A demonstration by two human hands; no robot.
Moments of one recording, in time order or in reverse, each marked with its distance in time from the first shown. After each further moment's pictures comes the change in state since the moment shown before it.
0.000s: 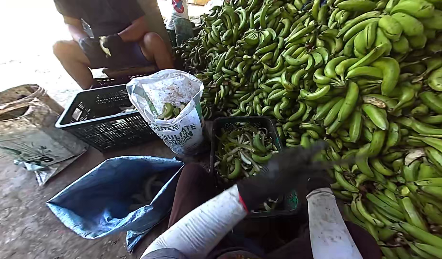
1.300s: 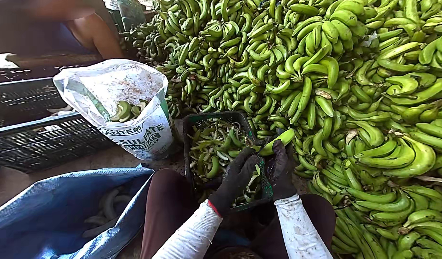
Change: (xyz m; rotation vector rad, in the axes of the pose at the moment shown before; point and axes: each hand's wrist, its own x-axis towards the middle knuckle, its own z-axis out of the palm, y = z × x) left_hand -0.057 -0.053 0.009 -0.645 0.076 -0.503; right_hand -0.030 0.027 0.046 0.641 -0.028 -0.478
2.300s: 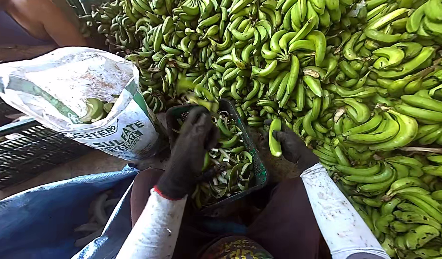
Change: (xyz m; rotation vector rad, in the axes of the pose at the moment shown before) left_hand 0.027 0.068 -0.053 -0.200 0.055 0.021; right_hand 0.063 -0.034 -0.100 -0.463 -0.360 0.481
